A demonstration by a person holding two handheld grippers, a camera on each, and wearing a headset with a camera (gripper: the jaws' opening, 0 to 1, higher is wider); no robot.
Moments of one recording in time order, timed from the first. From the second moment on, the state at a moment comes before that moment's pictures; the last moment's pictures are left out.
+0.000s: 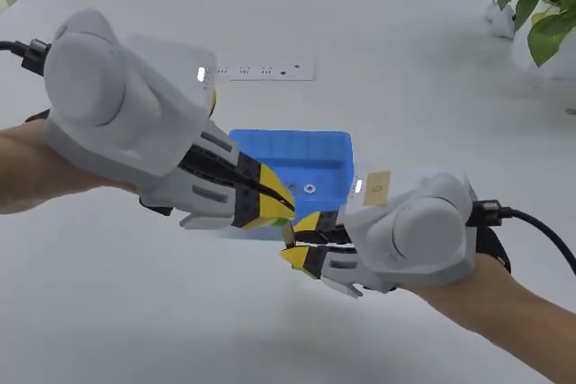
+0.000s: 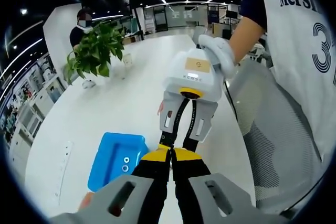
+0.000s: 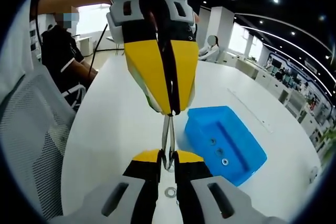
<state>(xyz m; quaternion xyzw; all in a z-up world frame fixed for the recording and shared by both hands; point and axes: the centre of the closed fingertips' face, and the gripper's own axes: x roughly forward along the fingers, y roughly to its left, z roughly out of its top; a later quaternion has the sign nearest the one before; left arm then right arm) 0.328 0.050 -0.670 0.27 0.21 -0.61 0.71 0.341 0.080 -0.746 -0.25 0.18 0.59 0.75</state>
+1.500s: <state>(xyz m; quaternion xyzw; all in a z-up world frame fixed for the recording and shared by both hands) 0.408 0.066 -0.640 0.32 0.17 -0.59 0.72 0.422 0.094 -0.710 -0.26 0.13 0.57 0.77</state>
